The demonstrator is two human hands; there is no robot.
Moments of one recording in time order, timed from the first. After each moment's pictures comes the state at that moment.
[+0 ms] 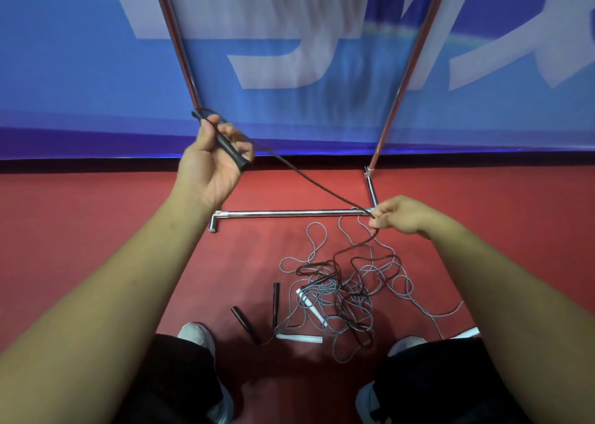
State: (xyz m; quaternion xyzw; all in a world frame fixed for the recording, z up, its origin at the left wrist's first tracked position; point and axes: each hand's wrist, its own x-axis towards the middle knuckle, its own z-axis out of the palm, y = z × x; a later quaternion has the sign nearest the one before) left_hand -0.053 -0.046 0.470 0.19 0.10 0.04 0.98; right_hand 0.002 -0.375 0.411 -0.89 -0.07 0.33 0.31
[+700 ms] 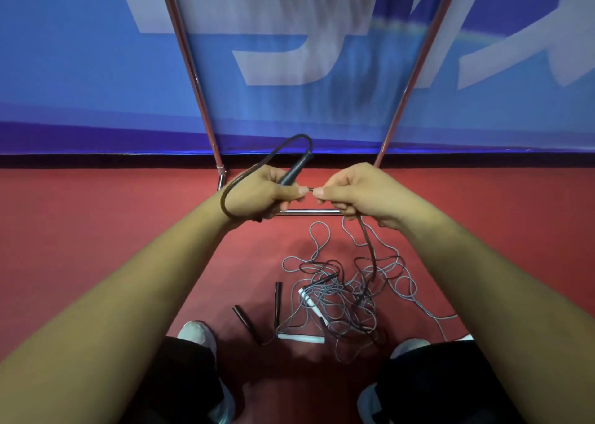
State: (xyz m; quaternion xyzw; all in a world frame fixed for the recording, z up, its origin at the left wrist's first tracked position) left_hand -0.082 -0.089 0.480 0.78 0.04 -0.17 0.61; right_hand -0.031 -0.287 0.476 -0.79 -0.15 0.30 0.51
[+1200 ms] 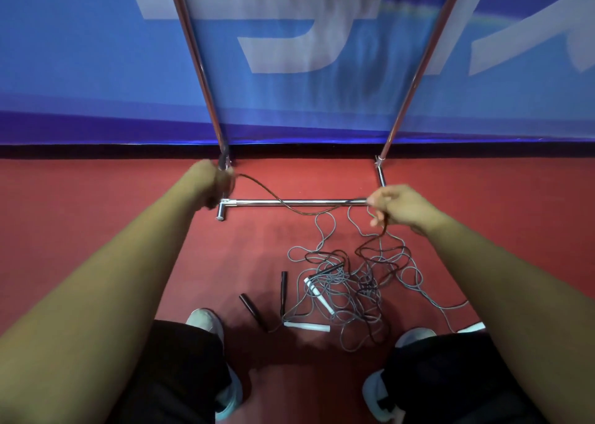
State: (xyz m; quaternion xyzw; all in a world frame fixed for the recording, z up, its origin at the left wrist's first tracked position) left_hand -0.057 0.008 0.418 0.84 0.31 -0.13 0.43; right_hand -0.006 -0.350 0.381 -0.83 0.00 0.28 0.48
